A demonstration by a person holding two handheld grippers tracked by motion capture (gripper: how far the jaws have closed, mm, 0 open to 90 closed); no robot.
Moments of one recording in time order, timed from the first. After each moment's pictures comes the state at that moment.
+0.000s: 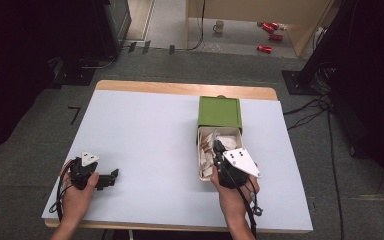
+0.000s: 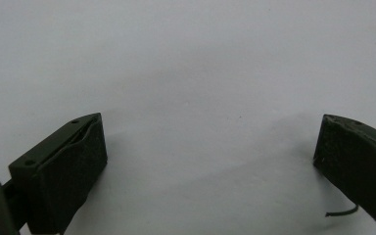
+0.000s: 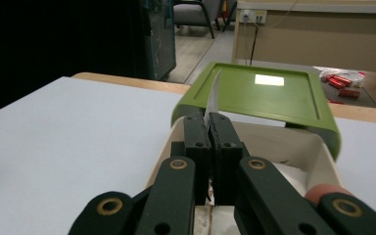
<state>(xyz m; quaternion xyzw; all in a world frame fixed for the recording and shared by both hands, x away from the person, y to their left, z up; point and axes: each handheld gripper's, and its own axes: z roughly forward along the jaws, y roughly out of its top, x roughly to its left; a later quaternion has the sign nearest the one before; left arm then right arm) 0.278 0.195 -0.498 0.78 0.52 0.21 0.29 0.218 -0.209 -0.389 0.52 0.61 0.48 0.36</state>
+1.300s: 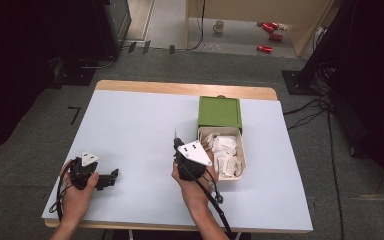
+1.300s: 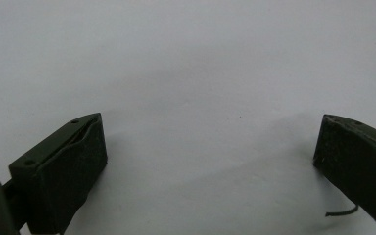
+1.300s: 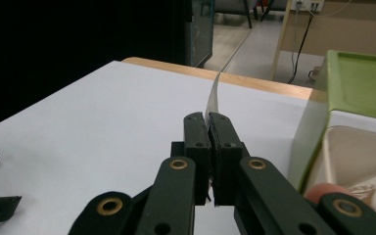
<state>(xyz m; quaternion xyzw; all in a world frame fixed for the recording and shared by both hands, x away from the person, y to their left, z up) 0.278 0.195 -0.498 0.78 0.52 0.21 0.29 0.250 -0.119 -0.410 0.48 0.66 0.49 0.31</state>
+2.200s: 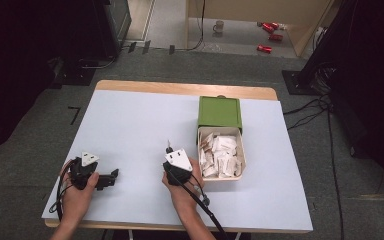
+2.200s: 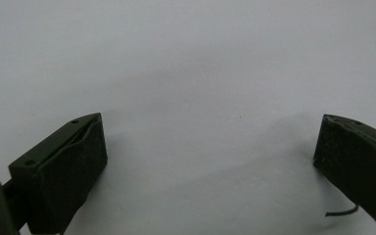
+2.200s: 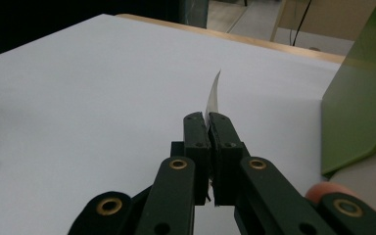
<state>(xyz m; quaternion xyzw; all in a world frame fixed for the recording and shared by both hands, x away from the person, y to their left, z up) 0.278 0.195 -0.498 0.78 0.52 0.21 0.29 0.259 -0.087 -0.468 0.49 0.68 0.44 0.32</state>
